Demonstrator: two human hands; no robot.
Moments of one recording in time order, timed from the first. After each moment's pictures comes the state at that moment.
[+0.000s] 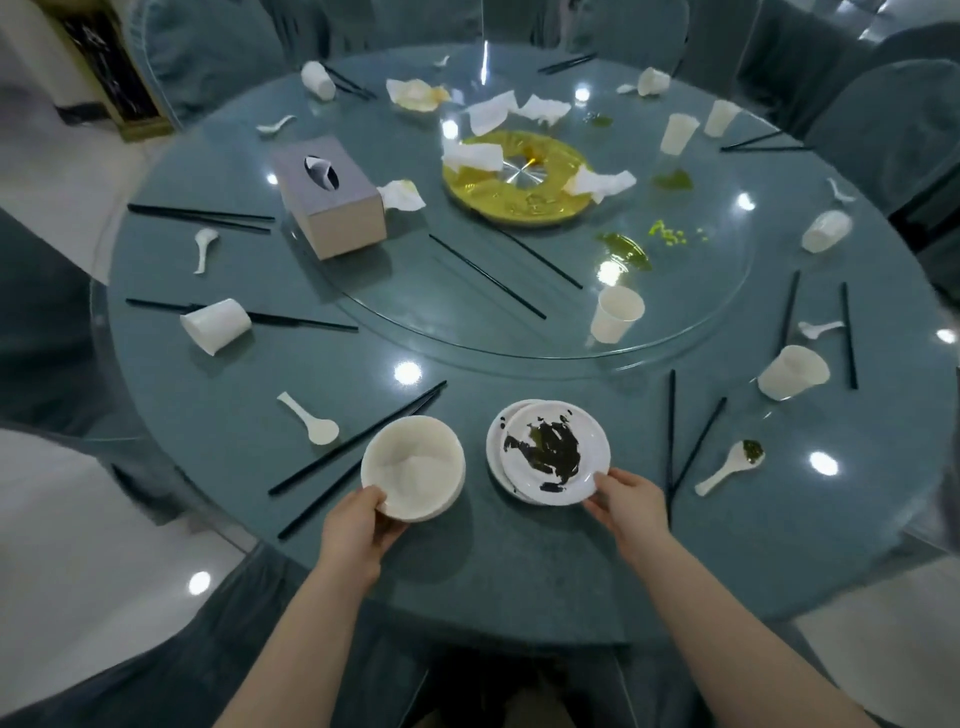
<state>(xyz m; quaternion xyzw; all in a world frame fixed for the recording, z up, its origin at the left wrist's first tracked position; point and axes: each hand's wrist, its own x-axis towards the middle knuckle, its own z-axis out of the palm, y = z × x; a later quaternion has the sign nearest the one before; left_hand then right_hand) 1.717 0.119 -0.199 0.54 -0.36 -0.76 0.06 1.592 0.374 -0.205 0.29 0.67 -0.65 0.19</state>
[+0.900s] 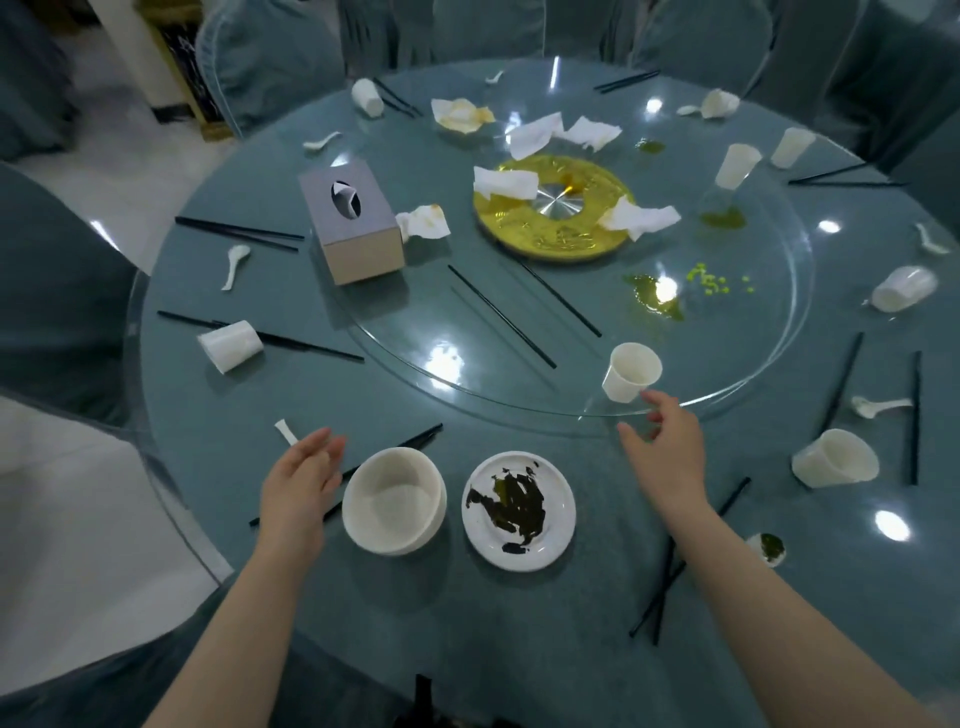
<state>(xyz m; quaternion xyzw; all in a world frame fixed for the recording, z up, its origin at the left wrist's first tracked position) 1.668 0.086 -0.148 0.47 -0.49 -0.70 0.21 1.453 0.379 -0.148 -0.05 0.91 -0.41 0.04</state>
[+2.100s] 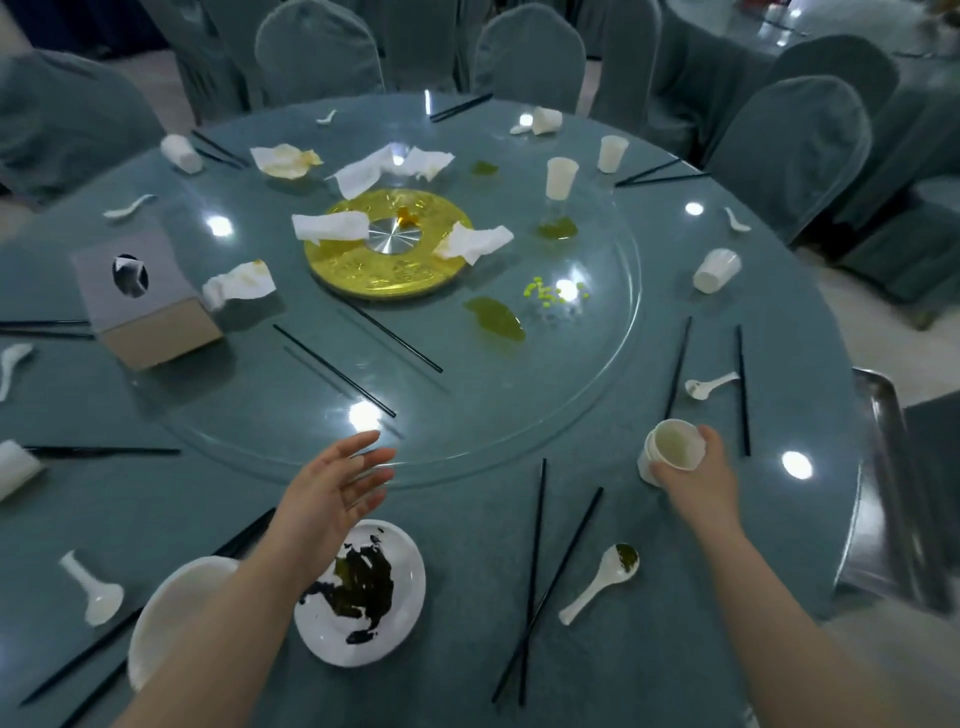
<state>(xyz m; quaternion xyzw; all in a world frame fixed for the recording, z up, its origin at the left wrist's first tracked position) 1.505 0.217 -0.118 0.30 -0.53 -0.79 -0.01 1.373 0.581 -0.163 0.18 0.88 -0.44 0.03</state>
